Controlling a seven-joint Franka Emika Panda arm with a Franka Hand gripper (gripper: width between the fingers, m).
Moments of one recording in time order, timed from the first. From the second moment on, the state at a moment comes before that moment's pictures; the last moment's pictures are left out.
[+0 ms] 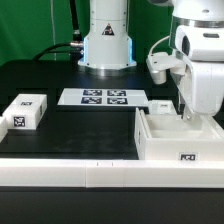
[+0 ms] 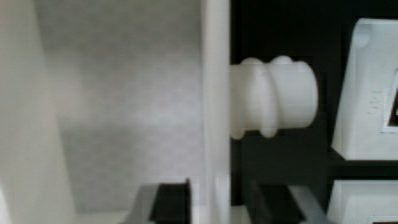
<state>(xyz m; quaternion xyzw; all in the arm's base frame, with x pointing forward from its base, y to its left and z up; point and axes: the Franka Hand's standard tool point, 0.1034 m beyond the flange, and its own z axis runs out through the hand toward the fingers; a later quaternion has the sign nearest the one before) 0.518 0.115 0.038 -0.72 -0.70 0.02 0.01</state>
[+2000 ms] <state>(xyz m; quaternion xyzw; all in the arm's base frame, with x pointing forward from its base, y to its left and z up) 0.456 0.160 0.068 -0.76 -0.65 -0.02 0.00</state>
